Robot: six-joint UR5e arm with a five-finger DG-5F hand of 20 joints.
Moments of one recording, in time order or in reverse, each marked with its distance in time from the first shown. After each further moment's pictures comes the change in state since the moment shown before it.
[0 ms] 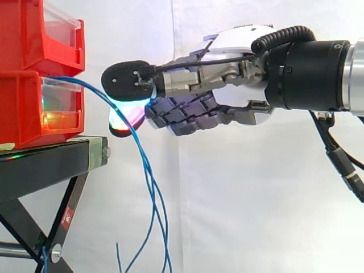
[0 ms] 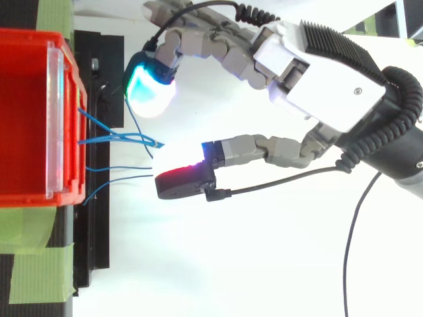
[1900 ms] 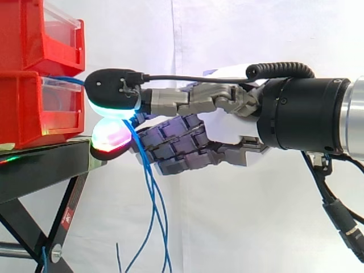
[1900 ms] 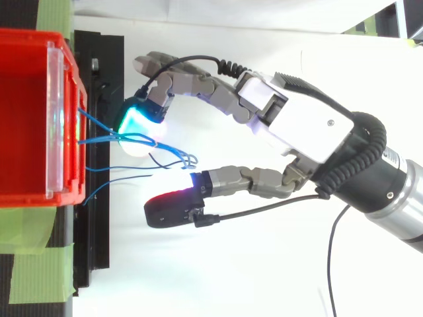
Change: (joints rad) arm 0.063 -0.073 0.000 0.056 0.126 0.292
